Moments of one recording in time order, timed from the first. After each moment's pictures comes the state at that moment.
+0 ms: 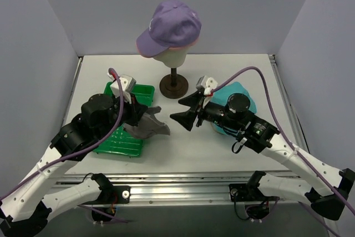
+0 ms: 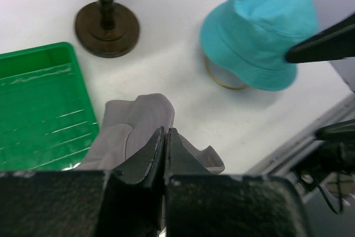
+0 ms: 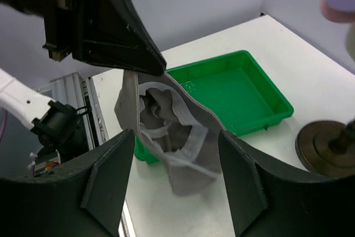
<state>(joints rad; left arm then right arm) -0.78 0.89 1.21 -0.64 -0.18 -0.31 0.84 1.00 1.03 -0.07 -0.26 0.12</state>
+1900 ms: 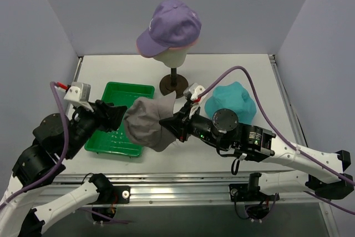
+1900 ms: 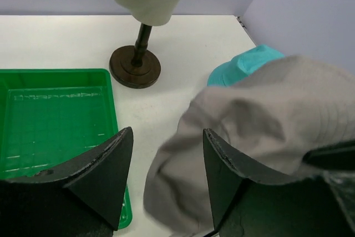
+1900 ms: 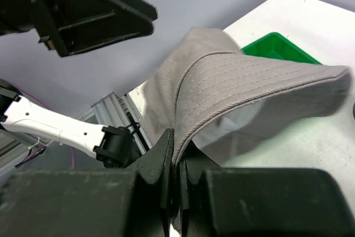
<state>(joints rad) -0.79 0.70 1.31 -0.73 -0.33 -0.39 1.27 1.08 1.20 -0.17 0.20 0.32</state>
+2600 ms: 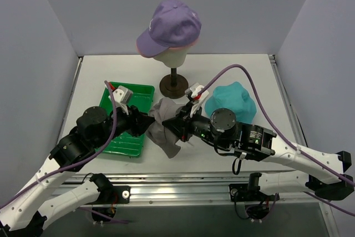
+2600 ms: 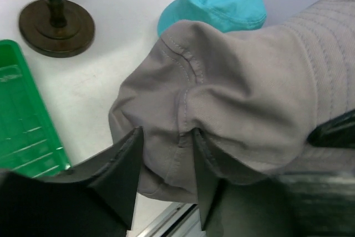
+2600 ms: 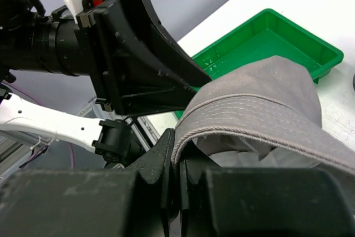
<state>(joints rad) -0.79 0.74 1.03 -0.52 -0.01 -0.38 1.26 1.08 1.21 -0.26 0.22 0.41</state>
